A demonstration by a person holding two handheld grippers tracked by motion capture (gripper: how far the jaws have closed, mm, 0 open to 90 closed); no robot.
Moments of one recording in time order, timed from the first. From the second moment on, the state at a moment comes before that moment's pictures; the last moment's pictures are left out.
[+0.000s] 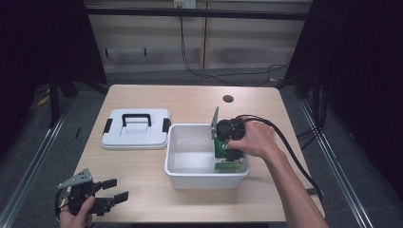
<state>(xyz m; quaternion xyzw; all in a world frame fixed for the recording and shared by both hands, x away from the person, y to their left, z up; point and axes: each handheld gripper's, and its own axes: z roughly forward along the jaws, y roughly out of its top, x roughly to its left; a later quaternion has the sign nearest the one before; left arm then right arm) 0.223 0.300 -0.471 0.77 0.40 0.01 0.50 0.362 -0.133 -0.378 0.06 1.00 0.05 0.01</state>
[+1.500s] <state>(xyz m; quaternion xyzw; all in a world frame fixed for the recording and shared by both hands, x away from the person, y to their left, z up) 0.222 0.300 -0.471 0.77 0.40 0.01 0.50 0.366 -0.121 -0.414 0.06 1.00 0.00 -0.01</state>
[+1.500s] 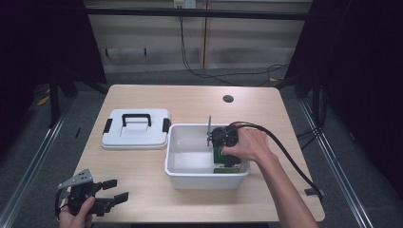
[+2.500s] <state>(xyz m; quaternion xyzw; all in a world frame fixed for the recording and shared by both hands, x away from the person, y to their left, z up) 0.221 0.300 -0.471 0.77 0.40 0.01 0.50 0.363 -0.149 -0.382 0.08 0.99 0.10 0.01</state>
